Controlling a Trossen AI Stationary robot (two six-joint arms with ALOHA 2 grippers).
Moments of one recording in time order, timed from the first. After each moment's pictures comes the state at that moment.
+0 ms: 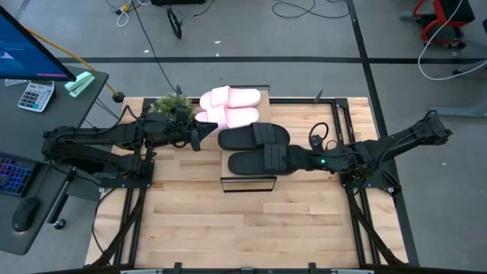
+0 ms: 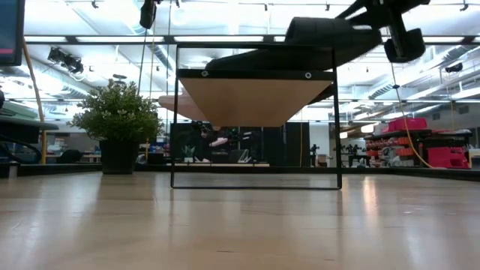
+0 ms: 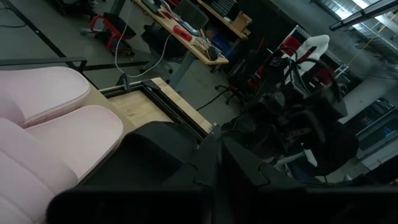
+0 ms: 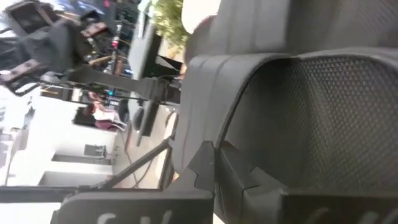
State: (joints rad) left arm 0.03 0.98 0.92 -0.06 -0.32 -0.68; right arm 0.30 0.94 0.68 -0.13 0.51 1.45
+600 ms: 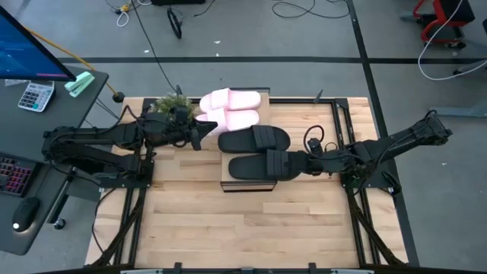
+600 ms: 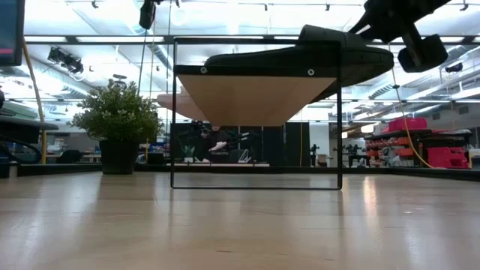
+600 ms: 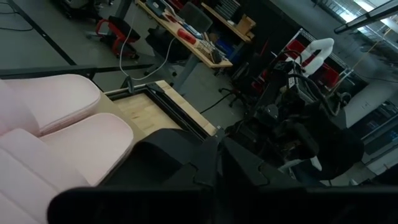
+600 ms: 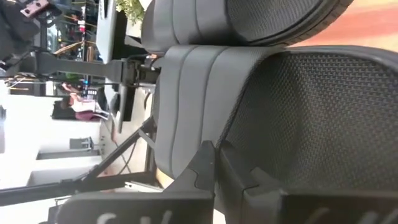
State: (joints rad) left arm 0.03 0.98 0.92 -0.06 -0.34 -0.68; right arm 0.30 0.94 0.68 -0.27 0.40 1.61
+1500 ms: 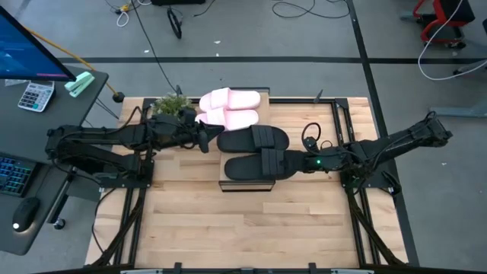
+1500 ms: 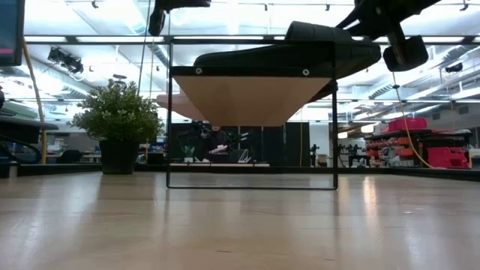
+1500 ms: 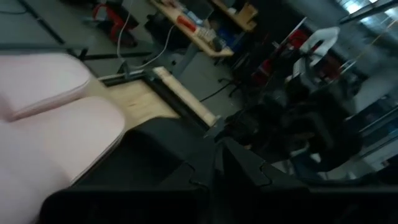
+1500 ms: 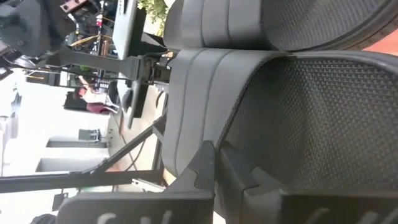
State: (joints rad) left arm 0.03 1.06 0.92 -0.02 -0.31 -0.71; right arm 0.25 0.98 0.68 -0.15 0.37 1.50
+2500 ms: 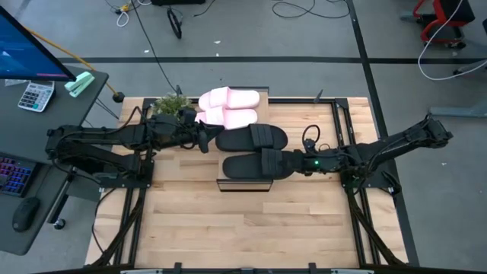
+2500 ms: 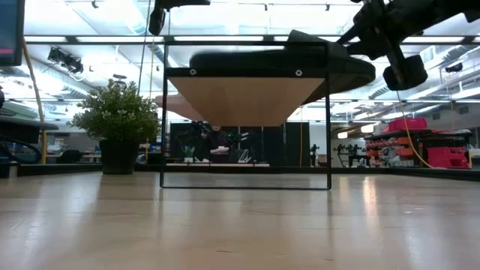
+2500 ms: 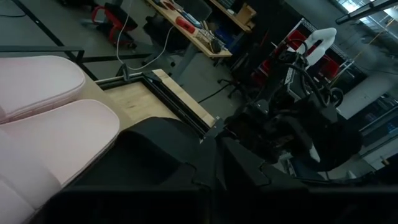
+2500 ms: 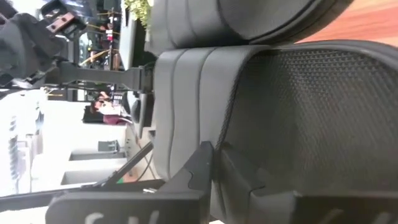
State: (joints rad) left arm 0.03 1.06 0.92 -0.01 -0.31 -0.70; right arm 0.24 0.98 0.55 0.03 0.37 1.57
